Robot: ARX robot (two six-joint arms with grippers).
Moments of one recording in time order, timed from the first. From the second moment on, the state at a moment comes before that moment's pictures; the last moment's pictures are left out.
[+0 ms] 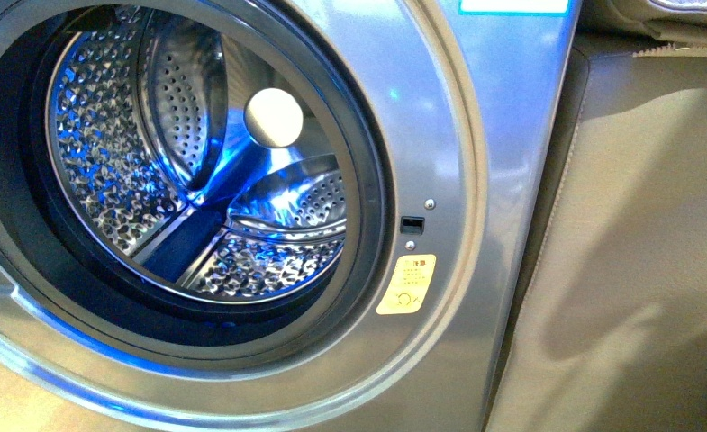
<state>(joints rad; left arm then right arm) -0.61 1.94 2.89 -0.65 0.16 0.11 -0.51 1.10 1.08 0.80 -0.43 0.75</state>
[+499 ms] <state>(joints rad) -0.61 1.94 2.89 -0.65 0.16 0.11 -0.82 1.05 0.67 0.68 -0.75 0.60</state>
